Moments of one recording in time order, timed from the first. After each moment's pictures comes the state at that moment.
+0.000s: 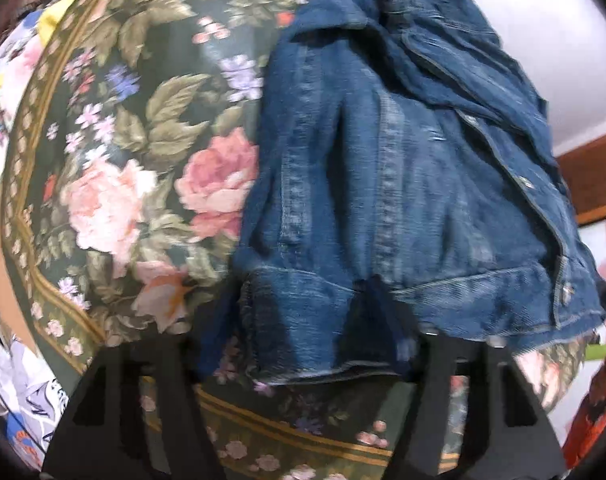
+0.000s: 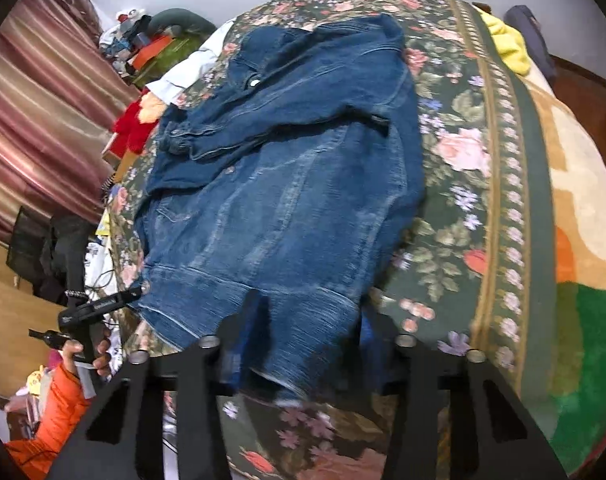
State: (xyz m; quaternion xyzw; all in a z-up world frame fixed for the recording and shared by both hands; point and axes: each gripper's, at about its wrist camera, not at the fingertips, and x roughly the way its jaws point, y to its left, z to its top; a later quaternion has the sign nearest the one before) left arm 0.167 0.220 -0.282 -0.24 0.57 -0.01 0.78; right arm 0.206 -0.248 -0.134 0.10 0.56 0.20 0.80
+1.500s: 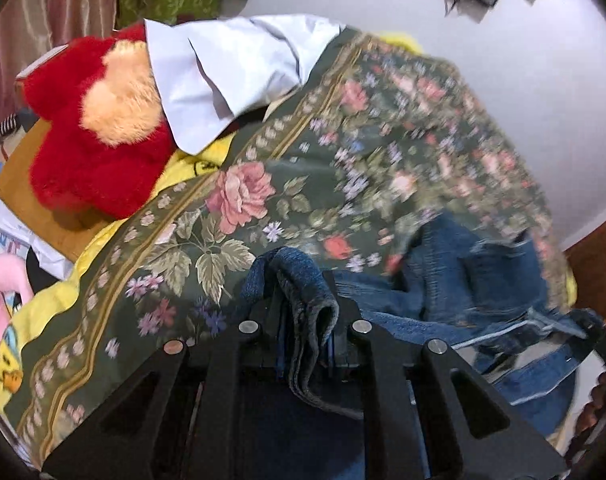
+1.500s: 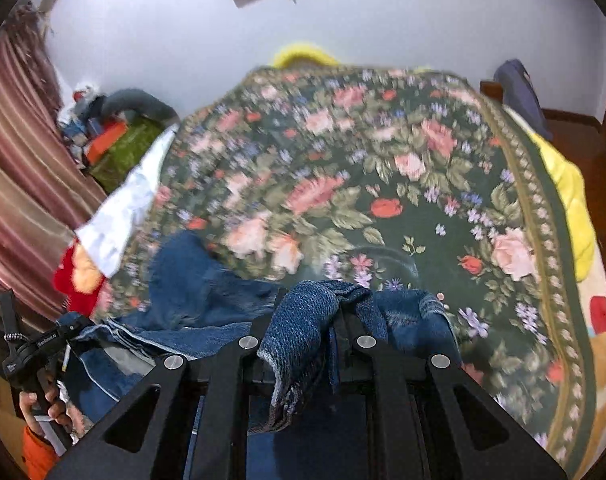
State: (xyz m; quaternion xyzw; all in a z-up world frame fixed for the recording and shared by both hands) left arm 0.500 0.269 -0.210 -0.20 0.47 0.08 0.86; right arm 0.561 -0.211 -0.137 0.12 0.47 0.12 0.86
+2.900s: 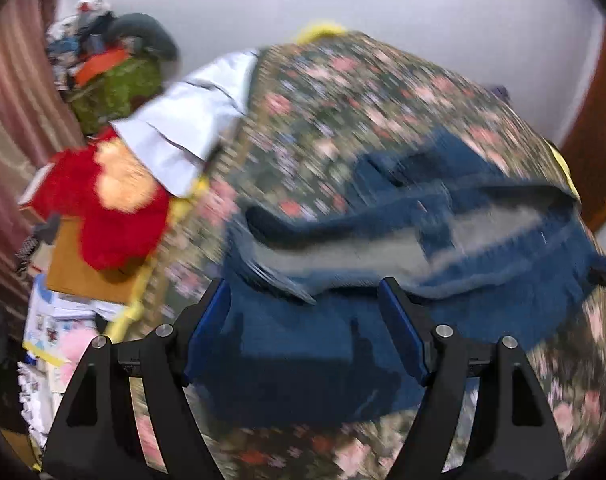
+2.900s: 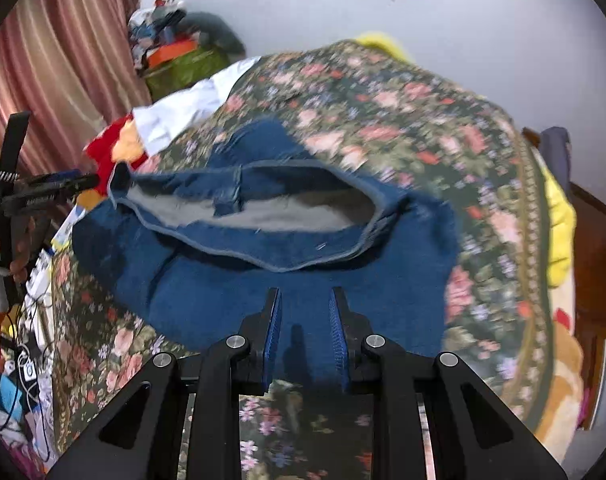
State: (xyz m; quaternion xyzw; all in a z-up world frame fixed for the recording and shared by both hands) left arm 0.417 0.190 -0.149 0.00 0.47 0.01 0.88; right arm 0.423 -0.179 -0.117 -0.04 0.47 0.23 0.85
